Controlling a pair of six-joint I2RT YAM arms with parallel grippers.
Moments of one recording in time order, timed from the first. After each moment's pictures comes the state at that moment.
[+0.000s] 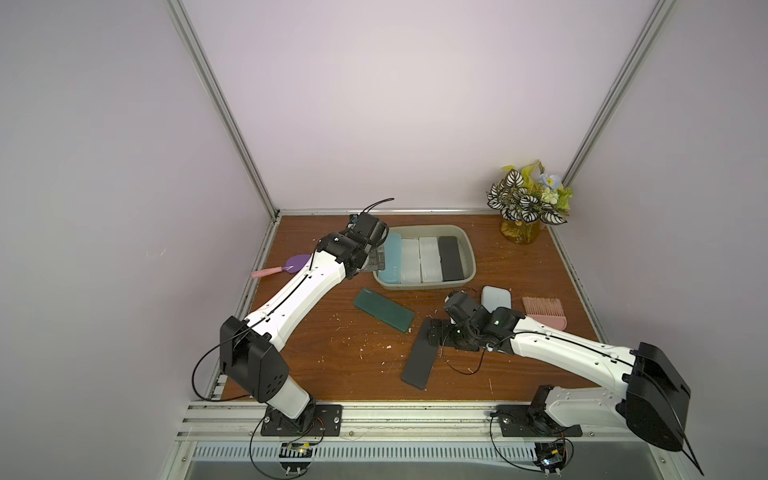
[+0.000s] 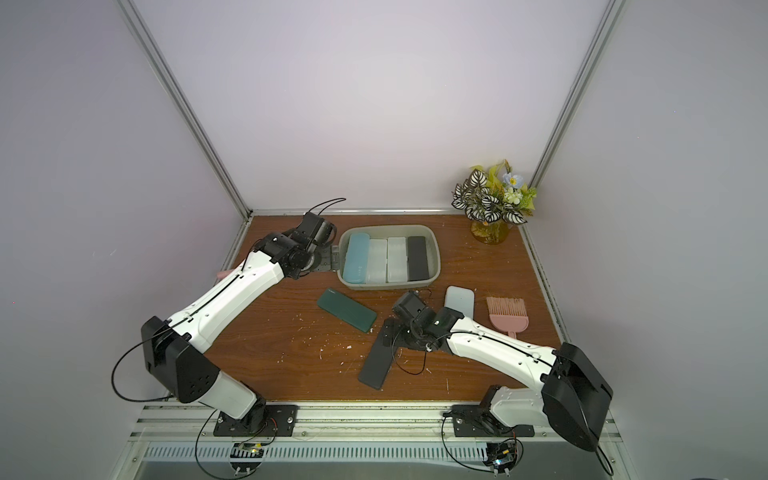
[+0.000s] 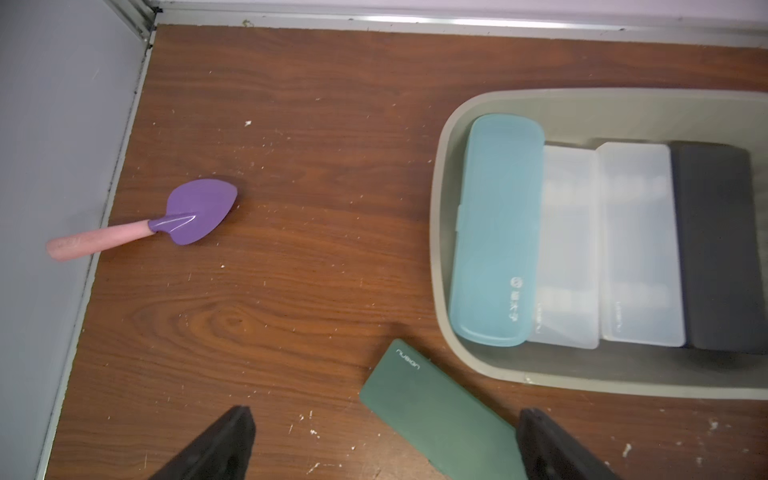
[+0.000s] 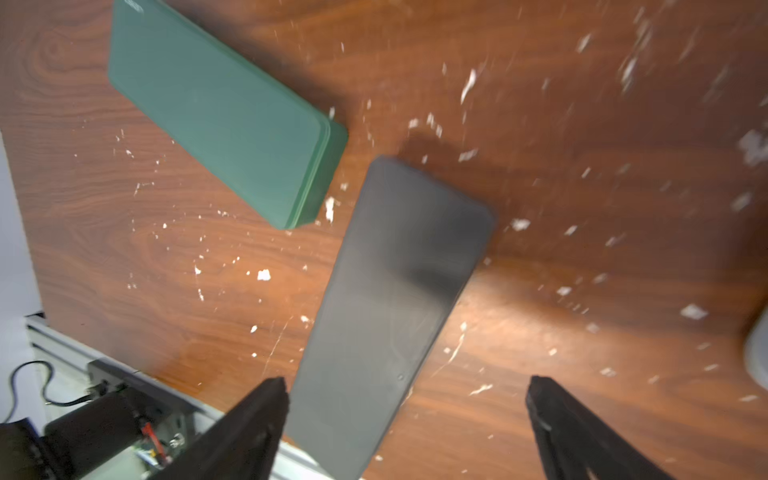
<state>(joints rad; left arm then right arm) -0.53 1.53 1.45 -0.98 -0.39 -0.55 0.94 1.29 0.80 -0.58 0.00 0.99</state>
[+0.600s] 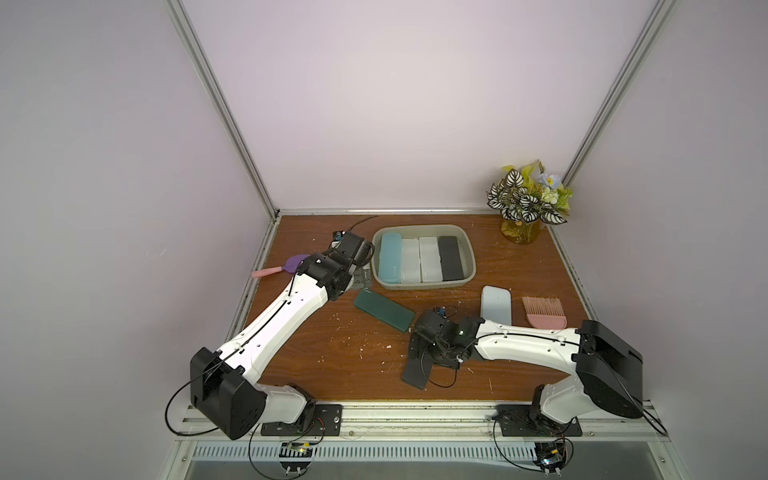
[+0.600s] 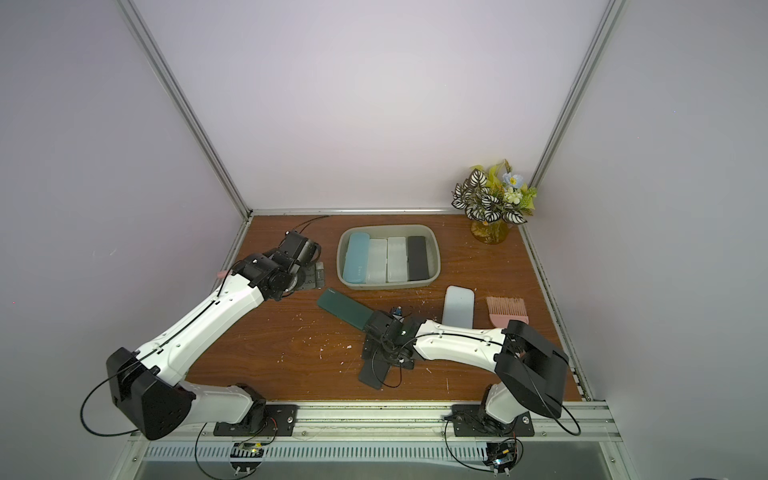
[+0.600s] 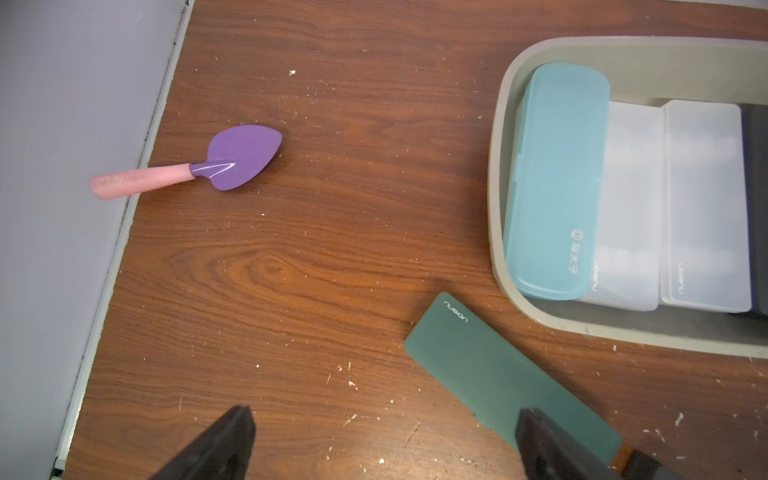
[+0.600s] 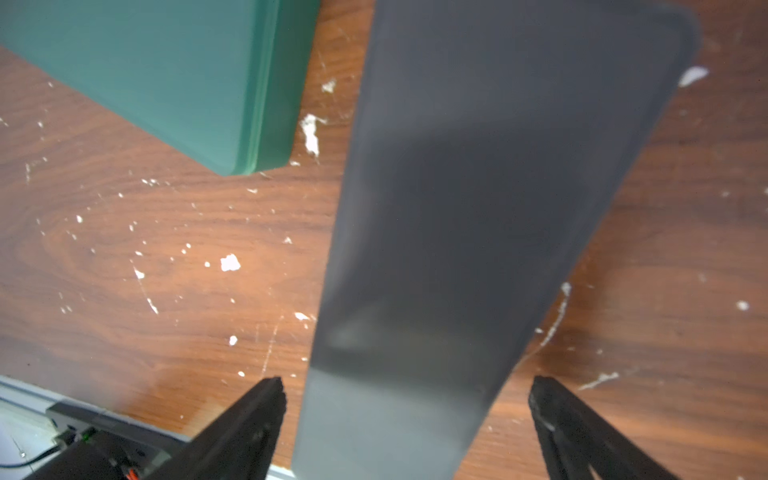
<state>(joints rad) -0.51 1.36 1.28 -0.98 -0.41 -0.58 1.12 1.55 0.91 -0.56 0.05 1.25</state>
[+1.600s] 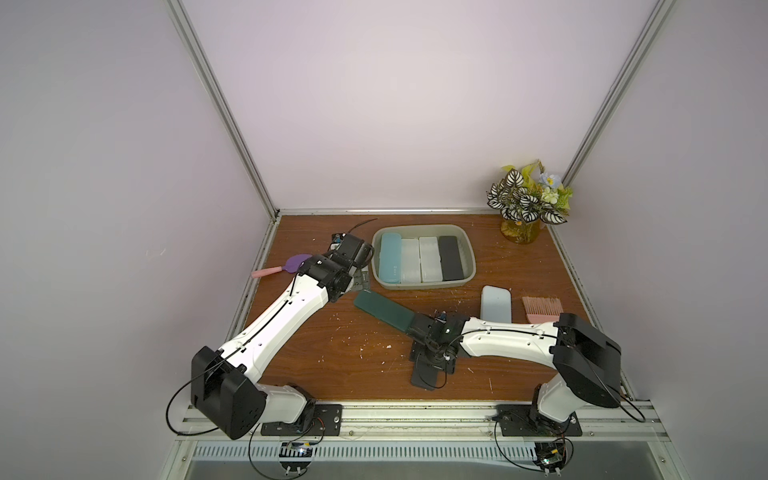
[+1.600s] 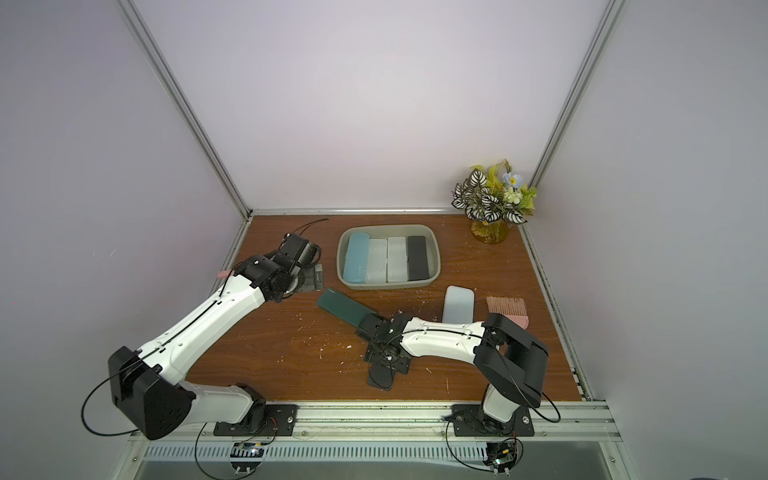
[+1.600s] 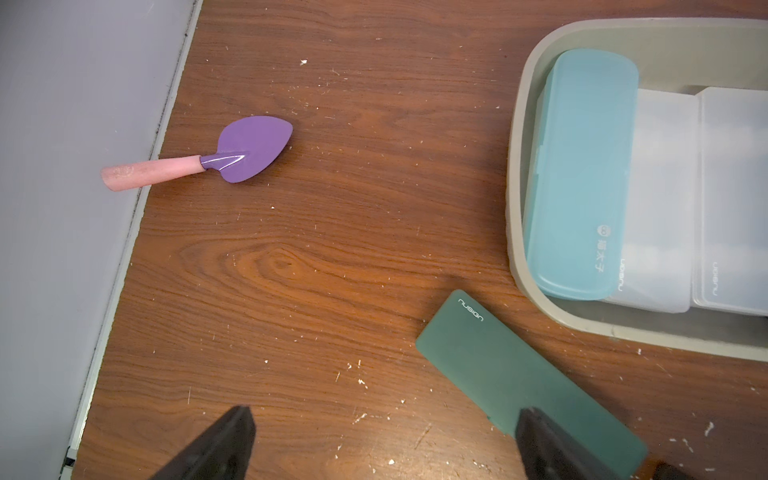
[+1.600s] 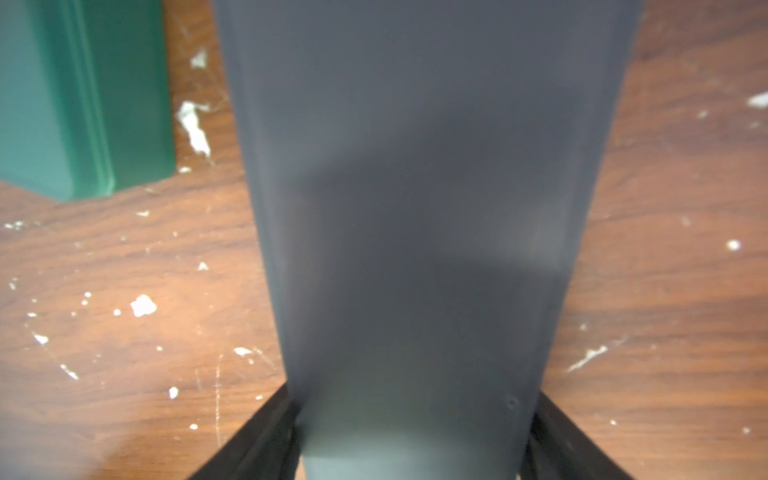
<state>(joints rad) -0.51 1.36 1.26 -0.98 -0.43 -0.59 1.12 1.63 0.96 -0.66 0.07 1.37</state>
